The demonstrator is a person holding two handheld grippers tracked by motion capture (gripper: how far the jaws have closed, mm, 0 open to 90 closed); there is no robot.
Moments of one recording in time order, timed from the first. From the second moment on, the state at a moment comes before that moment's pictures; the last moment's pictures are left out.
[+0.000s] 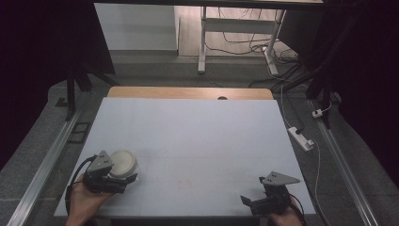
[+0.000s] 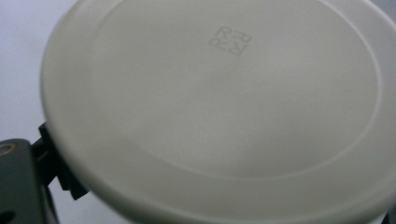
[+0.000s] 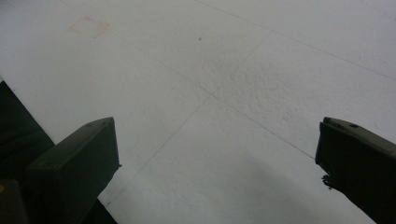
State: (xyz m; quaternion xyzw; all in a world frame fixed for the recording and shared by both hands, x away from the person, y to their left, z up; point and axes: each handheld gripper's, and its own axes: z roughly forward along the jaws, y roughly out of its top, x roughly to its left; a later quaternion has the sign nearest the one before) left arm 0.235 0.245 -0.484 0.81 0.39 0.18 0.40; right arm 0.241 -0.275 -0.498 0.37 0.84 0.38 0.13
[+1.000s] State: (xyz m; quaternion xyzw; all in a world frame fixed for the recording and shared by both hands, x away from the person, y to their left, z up) left arm 0.280 0.182 -0.447 0.84 0.31 0.15 0.41; right arm 0.241 -0.279 -0.498 0.38 0.83 0.40 0.13
